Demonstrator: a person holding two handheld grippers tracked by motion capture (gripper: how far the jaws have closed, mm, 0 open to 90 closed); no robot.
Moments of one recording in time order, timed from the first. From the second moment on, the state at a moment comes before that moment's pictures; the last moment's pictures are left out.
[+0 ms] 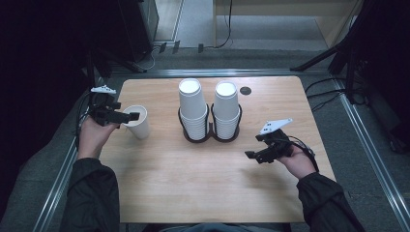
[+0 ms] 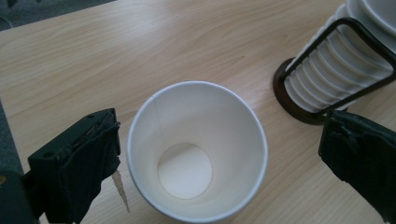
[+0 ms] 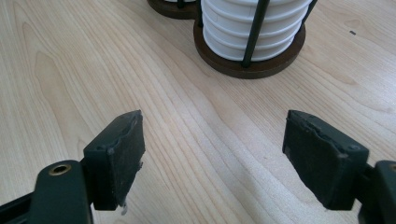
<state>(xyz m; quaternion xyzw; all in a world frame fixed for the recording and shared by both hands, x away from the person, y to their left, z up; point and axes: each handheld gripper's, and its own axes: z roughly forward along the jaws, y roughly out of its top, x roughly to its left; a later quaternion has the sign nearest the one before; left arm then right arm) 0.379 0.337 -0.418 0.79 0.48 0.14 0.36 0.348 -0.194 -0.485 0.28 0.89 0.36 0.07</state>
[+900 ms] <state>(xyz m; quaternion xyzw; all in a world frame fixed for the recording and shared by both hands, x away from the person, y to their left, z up) 0.342 0.272 -0.424 0.82 0.42 0.13 0.36 0.362 -0.183 -0.479 0.26 0.89 0.37 0.07</state>
